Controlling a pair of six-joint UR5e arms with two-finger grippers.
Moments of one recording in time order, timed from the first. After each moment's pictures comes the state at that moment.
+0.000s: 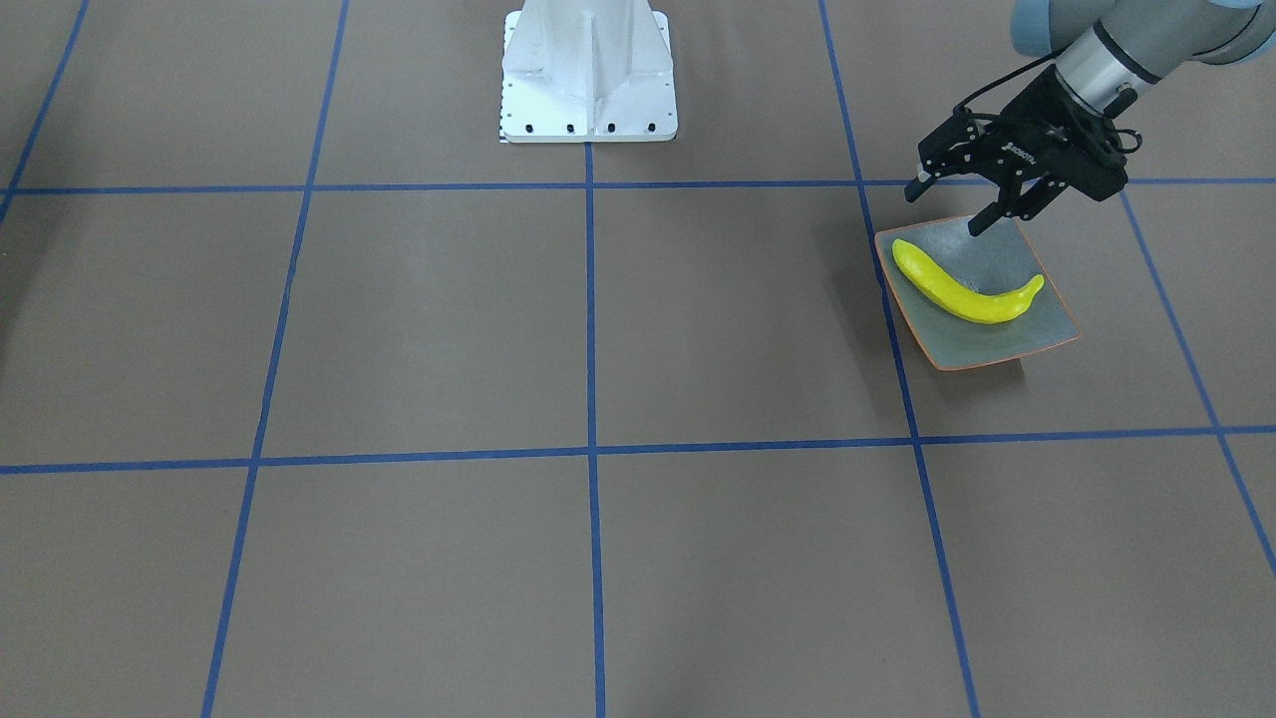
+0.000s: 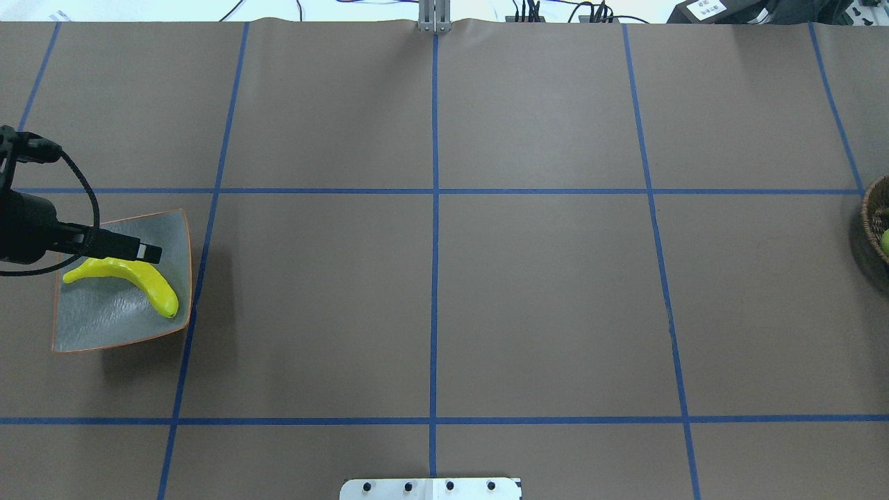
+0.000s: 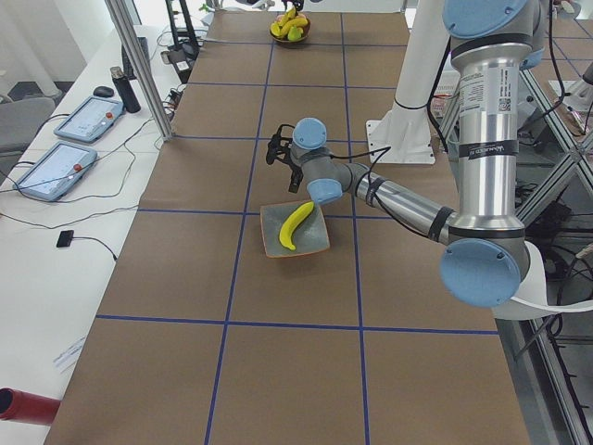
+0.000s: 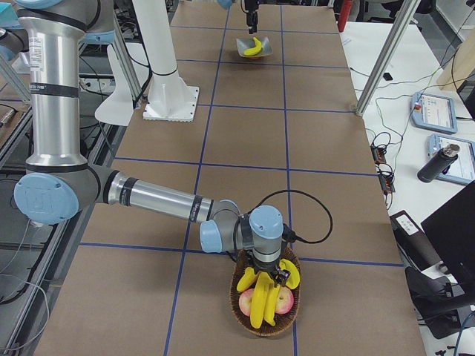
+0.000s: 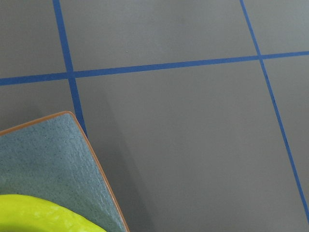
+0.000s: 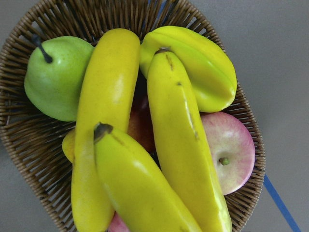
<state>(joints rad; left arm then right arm) -0.90 -1.50 -2.00 -2.33 -2.26 -0.97 1.52 -1.62 1.38 -1.18 2.17 -0.87</state>
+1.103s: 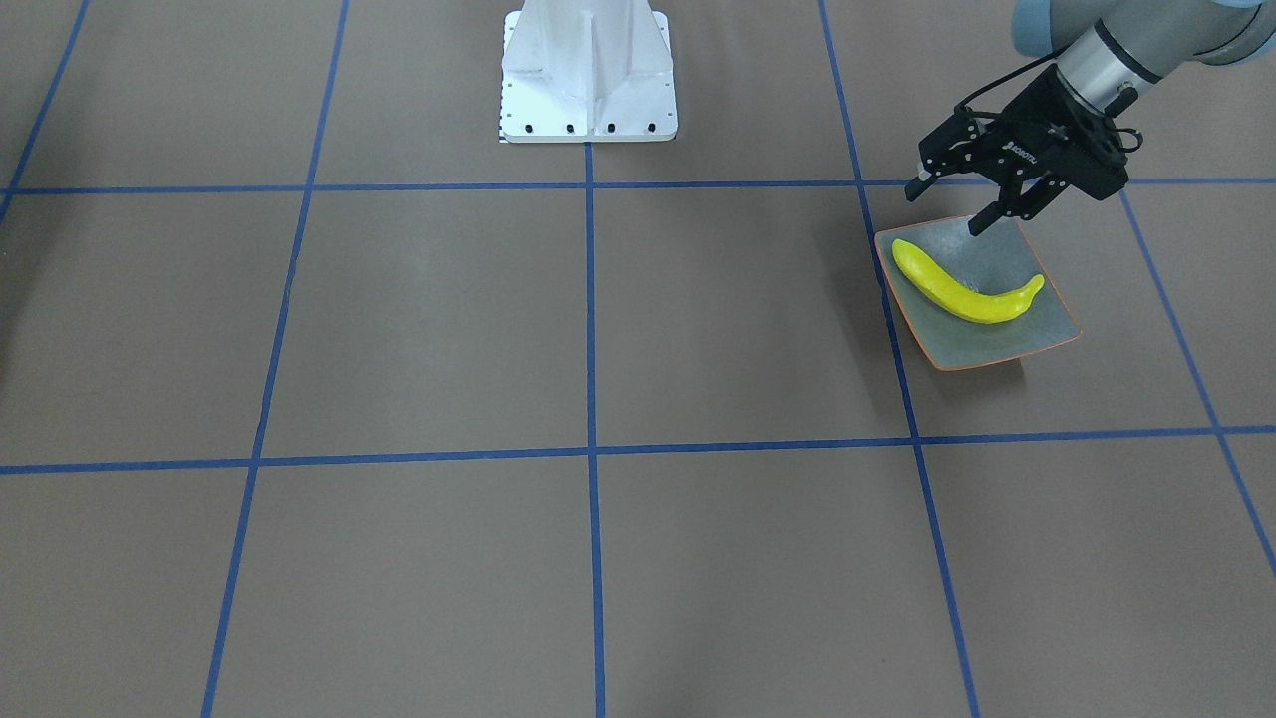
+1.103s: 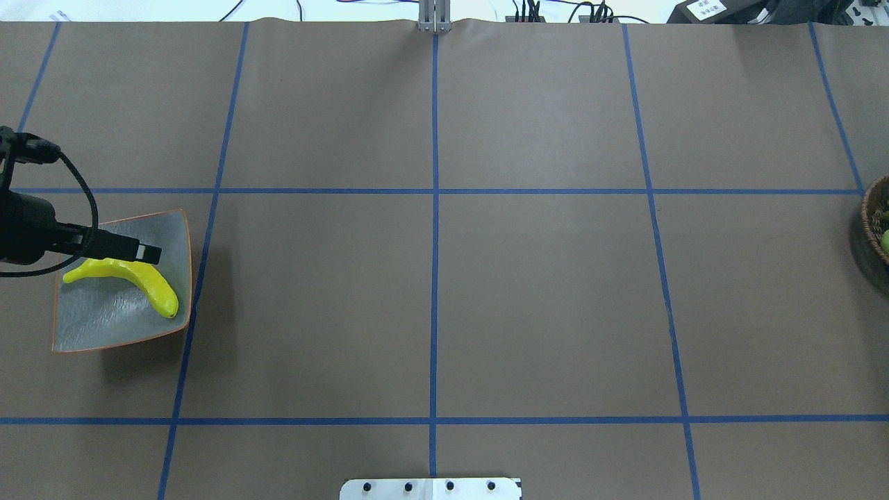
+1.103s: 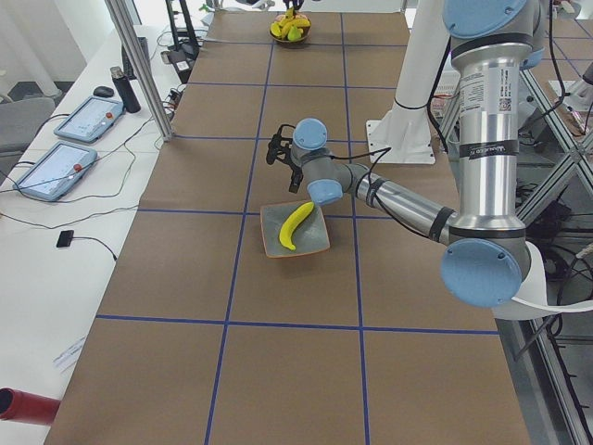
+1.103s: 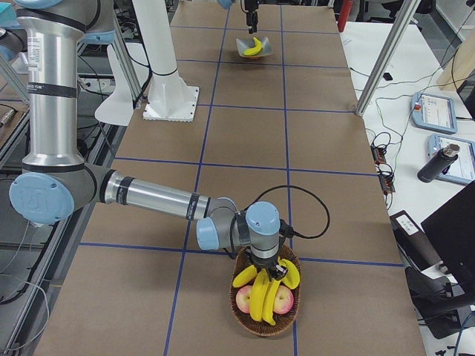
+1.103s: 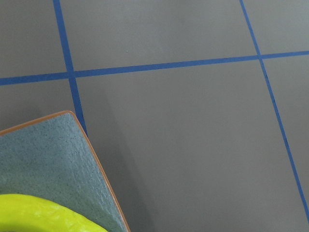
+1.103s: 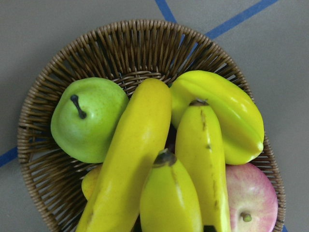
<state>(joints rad) -0.90 -1.50 -2.00 -2.34 -2.26 -0.97 1.52 -1.63 1.44 -1.19 2.19 -0.87</state>
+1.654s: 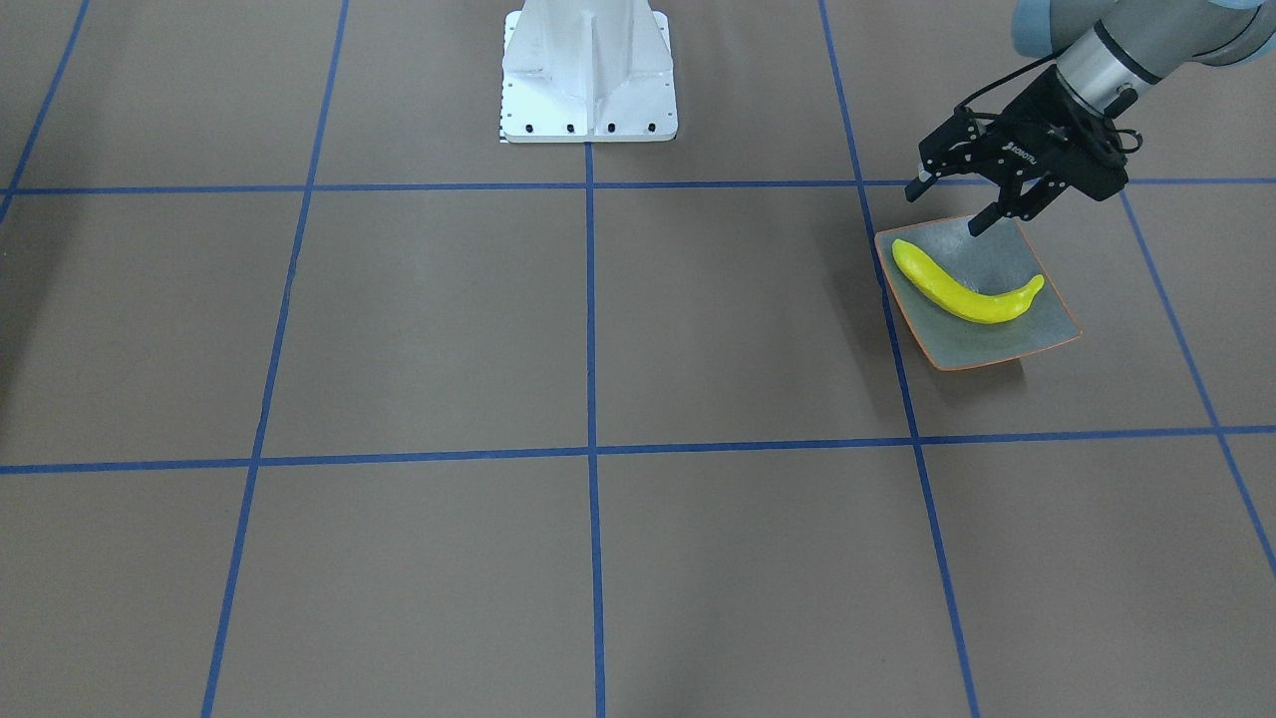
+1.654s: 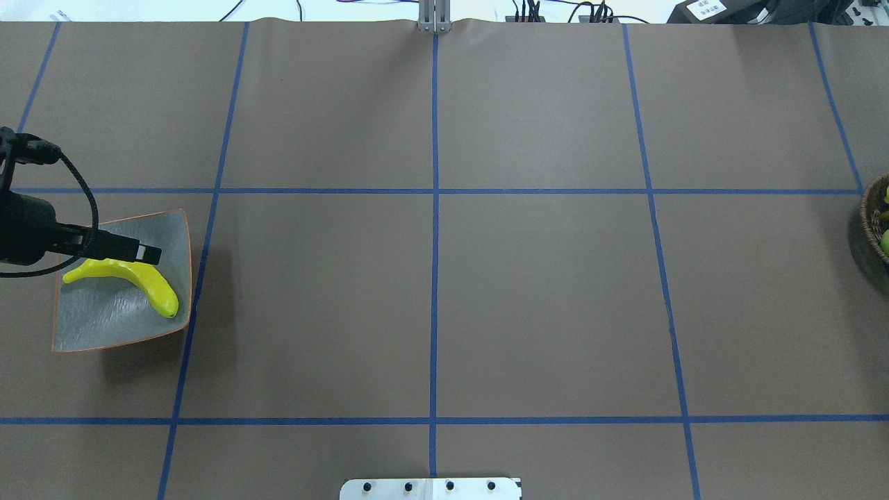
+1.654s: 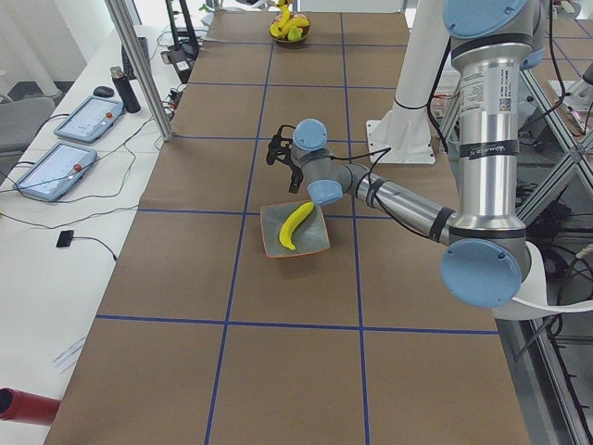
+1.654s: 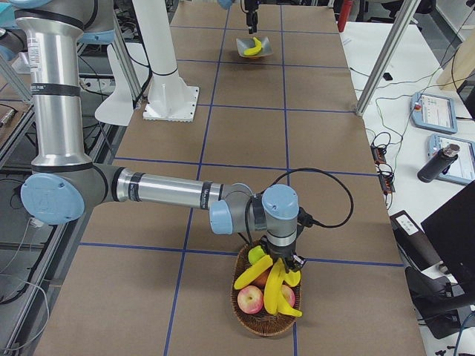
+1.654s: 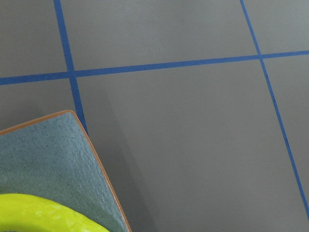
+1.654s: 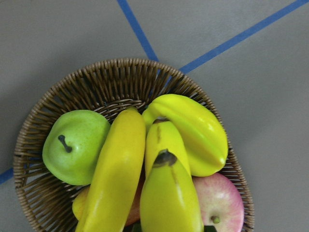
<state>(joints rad) -0.90 -1.50 -2.00 -2.34 -2.26 -0.97 1.61 -1.53 1.50 -1.39 2.19 -0.87</state>
